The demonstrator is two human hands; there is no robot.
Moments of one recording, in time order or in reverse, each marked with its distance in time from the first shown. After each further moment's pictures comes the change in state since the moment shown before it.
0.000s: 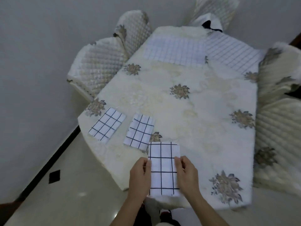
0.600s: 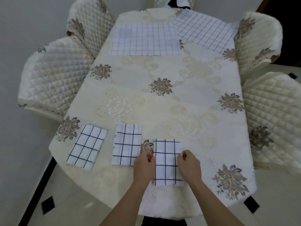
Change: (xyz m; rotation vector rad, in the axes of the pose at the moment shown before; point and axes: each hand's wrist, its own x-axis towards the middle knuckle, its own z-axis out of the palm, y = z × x) left_hand 0.115 0.010 0.051 0.327 -0.275 -0.027; right_hand 0.079 0.028 0.010 -0.167 0.136 0.426
